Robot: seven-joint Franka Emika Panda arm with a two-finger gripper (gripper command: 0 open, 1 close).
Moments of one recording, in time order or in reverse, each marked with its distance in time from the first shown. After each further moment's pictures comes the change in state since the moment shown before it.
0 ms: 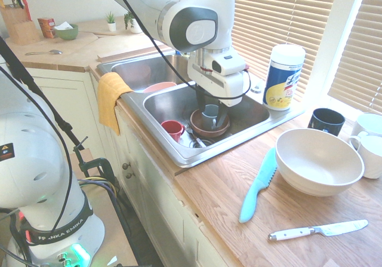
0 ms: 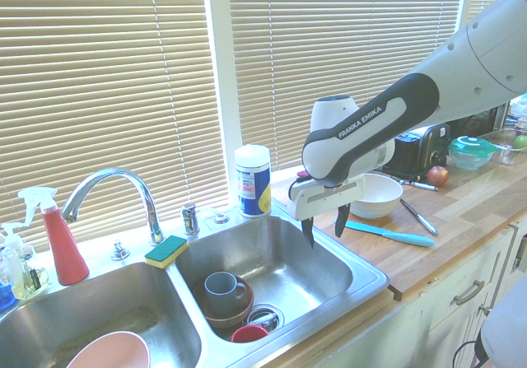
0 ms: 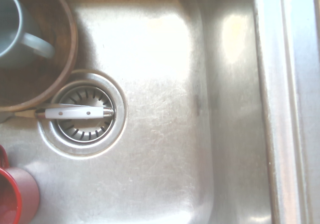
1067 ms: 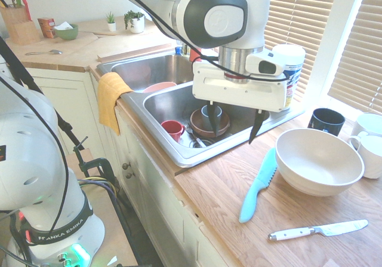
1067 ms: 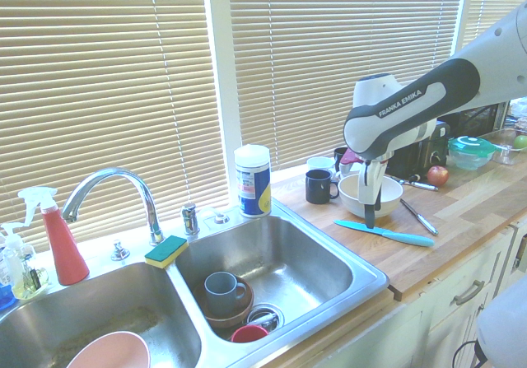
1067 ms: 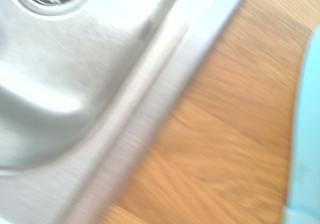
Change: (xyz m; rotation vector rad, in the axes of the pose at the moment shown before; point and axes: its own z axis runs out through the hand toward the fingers) arm 0.078 0.107 -0.031 -0.124 0.022 -0.585
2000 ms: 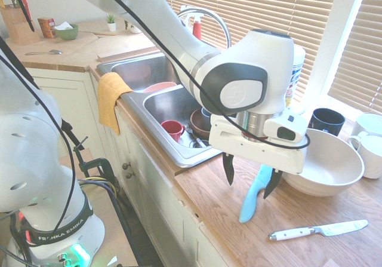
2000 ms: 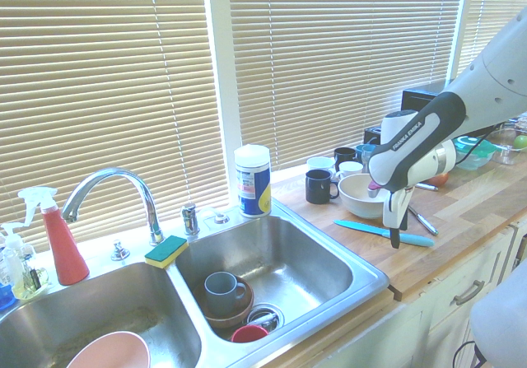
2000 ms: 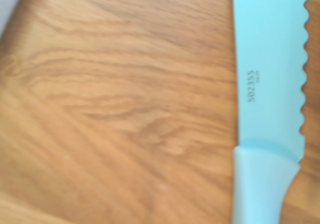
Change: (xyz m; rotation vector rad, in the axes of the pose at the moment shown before) arm 0.007 0.064 0.093 -0.010 -0.033 0.104
